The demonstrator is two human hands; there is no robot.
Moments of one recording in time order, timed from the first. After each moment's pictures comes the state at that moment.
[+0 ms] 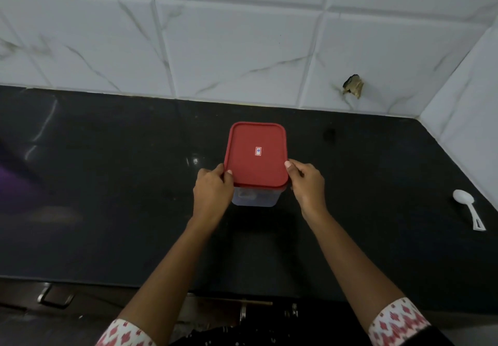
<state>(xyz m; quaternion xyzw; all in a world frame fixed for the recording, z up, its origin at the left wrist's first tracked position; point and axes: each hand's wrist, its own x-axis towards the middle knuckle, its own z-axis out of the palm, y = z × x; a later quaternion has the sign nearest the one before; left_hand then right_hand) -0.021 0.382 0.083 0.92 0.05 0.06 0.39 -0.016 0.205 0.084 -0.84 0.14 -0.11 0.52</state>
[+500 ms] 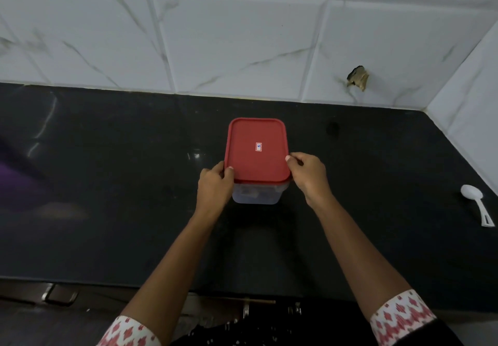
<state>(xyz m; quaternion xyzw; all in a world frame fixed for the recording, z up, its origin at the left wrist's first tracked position) -0.010 0.382 0.080 0.86 0.09 -0.01 0.50 -0.003 0.206 0.102 -0.85 0.14 -0.03 0.50</state>
